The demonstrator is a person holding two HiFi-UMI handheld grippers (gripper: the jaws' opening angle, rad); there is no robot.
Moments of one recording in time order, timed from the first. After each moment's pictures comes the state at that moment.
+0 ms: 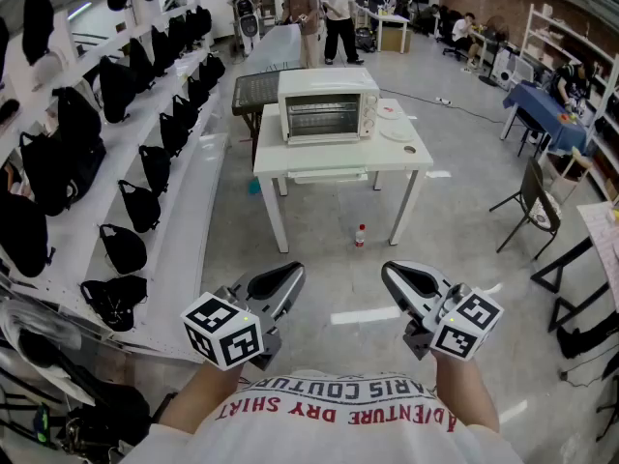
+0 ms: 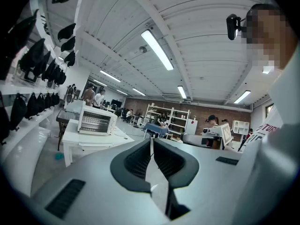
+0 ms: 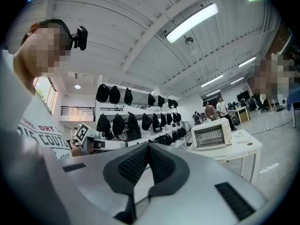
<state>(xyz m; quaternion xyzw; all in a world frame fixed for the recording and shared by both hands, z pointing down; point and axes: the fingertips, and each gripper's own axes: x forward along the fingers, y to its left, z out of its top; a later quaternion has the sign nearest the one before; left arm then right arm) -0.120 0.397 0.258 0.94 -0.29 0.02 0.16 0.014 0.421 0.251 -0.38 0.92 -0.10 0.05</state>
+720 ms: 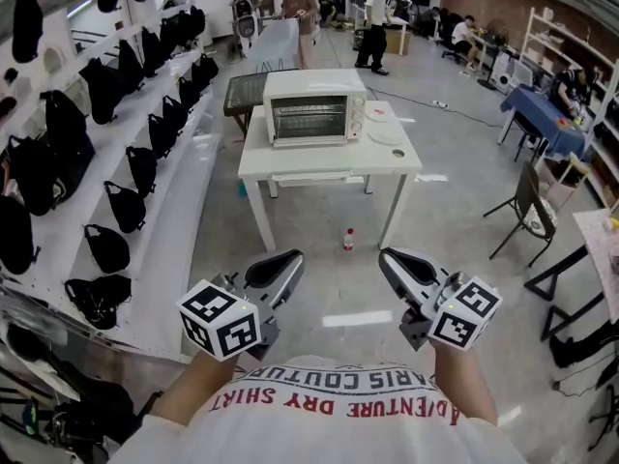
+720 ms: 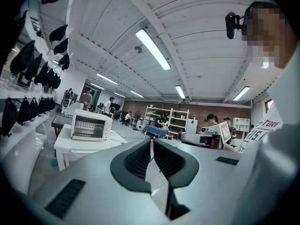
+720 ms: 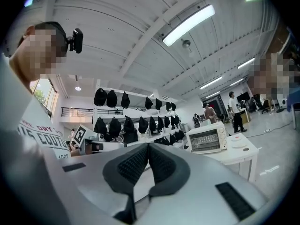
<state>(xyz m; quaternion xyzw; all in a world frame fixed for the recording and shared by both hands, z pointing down) -0.055 0.372 0.246 0.95 -0.29 0.02 0.14 0.076 0.390 0.239 -0.38 0.92 -0.09 0.06</state>
